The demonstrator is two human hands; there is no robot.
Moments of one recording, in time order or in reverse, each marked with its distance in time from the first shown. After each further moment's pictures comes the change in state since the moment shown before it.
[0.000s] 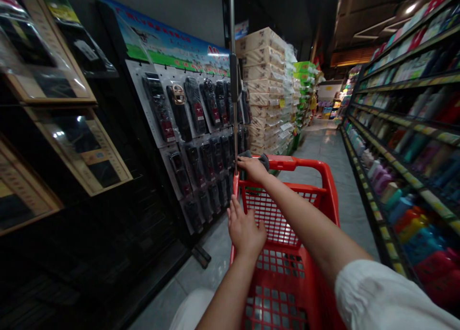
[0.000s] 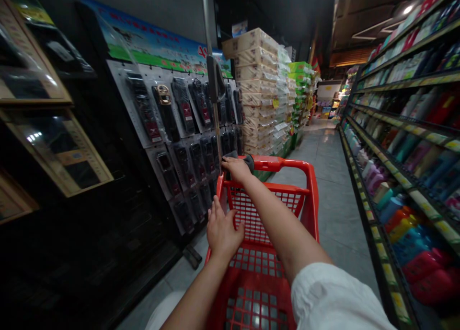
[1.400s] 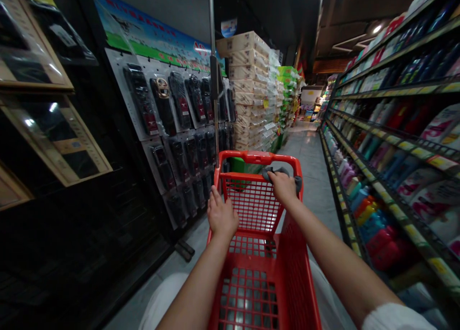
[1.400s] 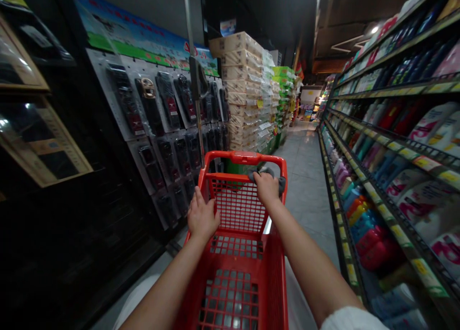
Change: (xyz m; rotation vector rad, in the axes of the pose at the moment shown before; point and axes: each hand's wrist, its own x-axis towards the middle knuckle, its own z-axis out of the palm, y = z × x) left_hand 0.001 -0.004 -0.004 0.247 -0.014 0.049; right_hand -0.173 0.012 -0.040 -0.246 -0.059 0.620
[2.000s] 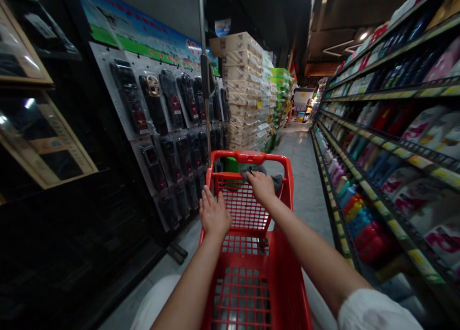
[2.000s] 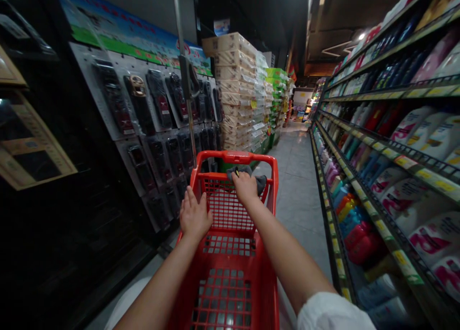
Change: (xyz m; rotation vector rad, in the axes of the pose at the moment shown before) left_hand 0.006 -0.002 0.010 0.063 0.048 0.027; right_hand 0.007 -0.040 0.003 -0.030 0.022 -0.130
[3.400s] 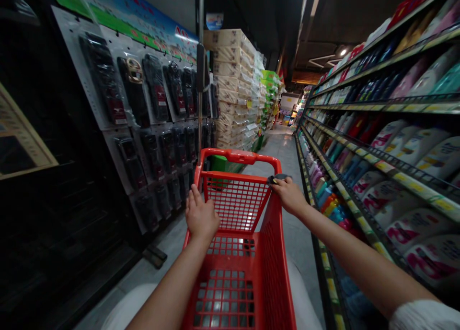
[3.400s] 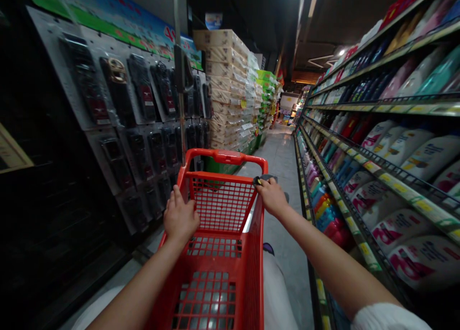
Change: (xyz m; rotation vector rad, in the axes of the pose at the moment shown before) left_hand -0.002 0.002 -0.009 -0.072 0.037 0.028; right_hand -0.070 0.114 -0.018 -0.182 -0.053 -0.069
